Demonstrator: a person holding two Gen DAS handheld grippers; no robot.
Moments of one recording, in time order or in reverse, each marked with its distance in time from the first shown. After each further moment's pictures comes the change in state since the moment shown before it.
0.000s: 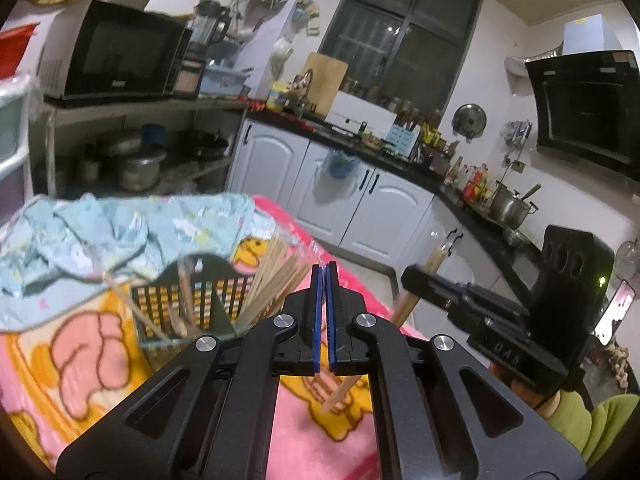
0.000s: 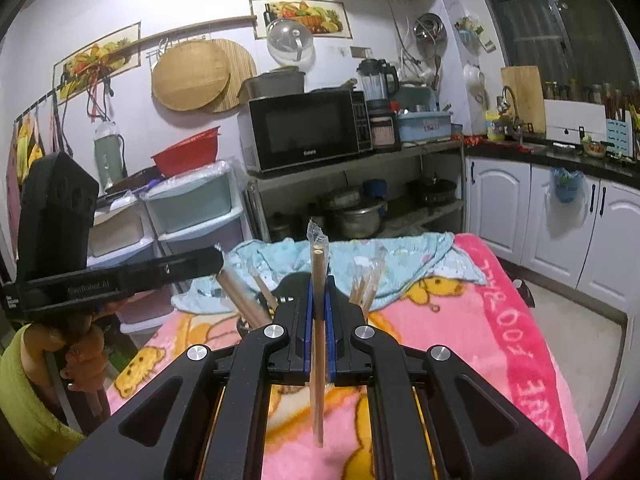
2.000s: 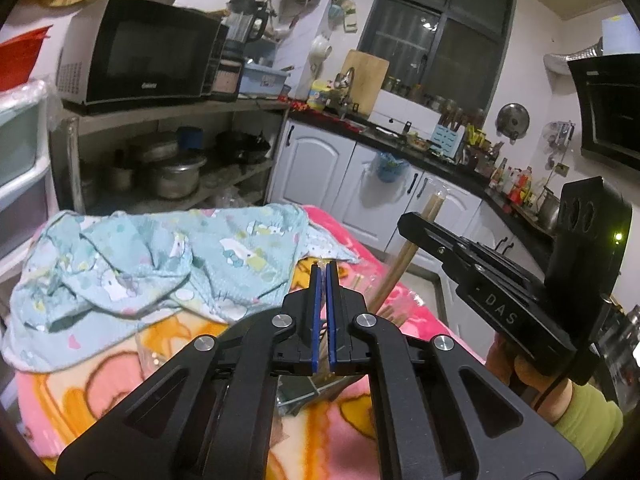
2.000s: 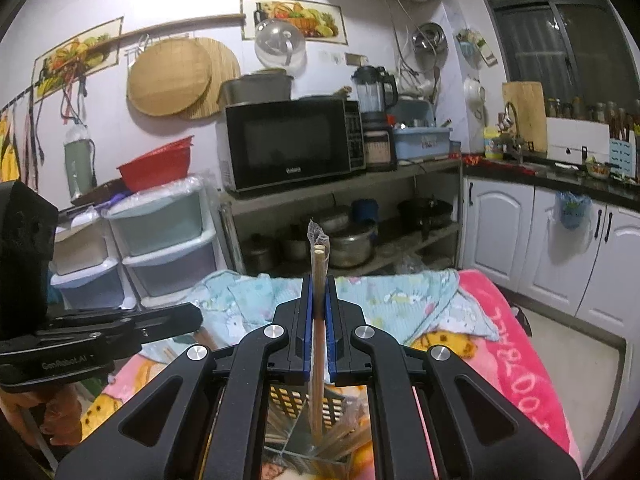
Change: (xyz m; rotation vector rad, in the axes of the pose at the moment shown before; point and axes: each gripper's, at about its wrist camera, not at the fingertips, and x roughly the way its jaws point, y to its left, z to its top) left arm 0.050 0.067 0.032 -0.018 0.030 0.148; right arm 0.124 -0.010 0.050 -0.023 -0.029 -0.065
